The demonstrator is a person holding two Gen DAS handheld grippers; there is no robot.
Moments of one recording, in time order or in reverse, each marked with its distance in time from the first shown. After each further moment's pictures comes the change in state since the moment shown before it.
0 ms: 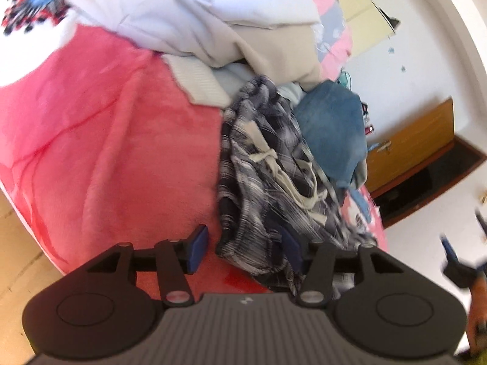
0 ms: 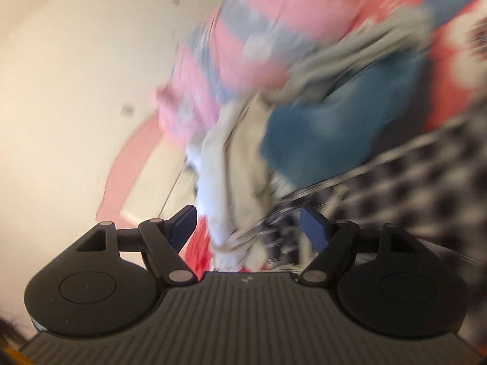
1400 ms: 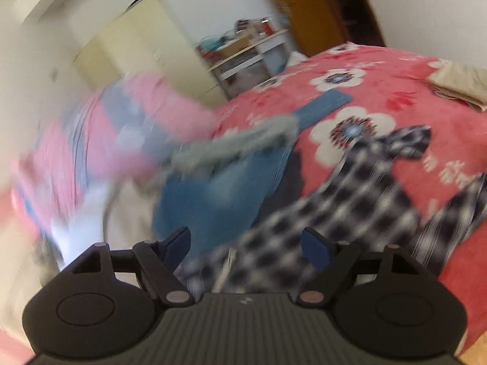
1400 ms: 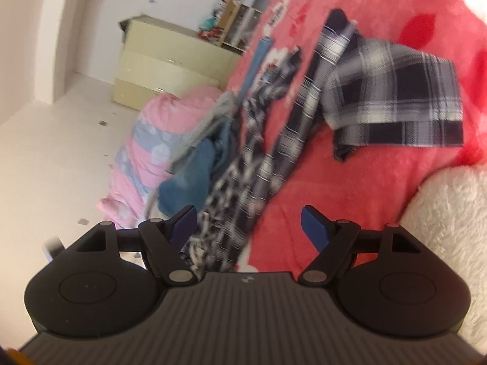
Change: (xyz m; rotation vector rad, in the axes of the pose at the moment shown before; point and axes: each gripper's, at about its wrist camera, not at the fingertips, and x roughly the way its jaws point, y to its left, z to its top) left arm 0.068 -0.448 -0.072 1.349 -0.042 0.429; right arm -0.265 -0.157 -0.169 0.297 -0.328 -0.207
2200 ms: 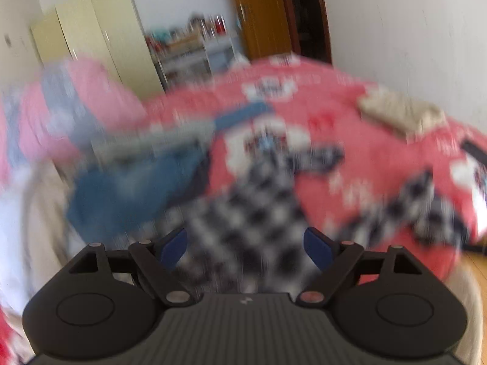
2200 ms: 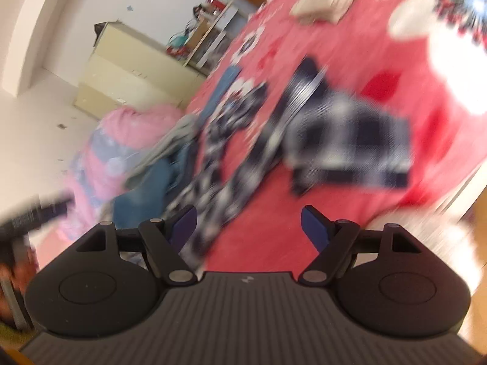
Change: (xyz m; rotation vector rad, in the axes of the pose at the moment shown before) left arm 0.005 -0.025 -0.072 -0.185 0.085 -0.374; right arm -0.025 0.017 0.007 -0.150 -0.154 -0.236
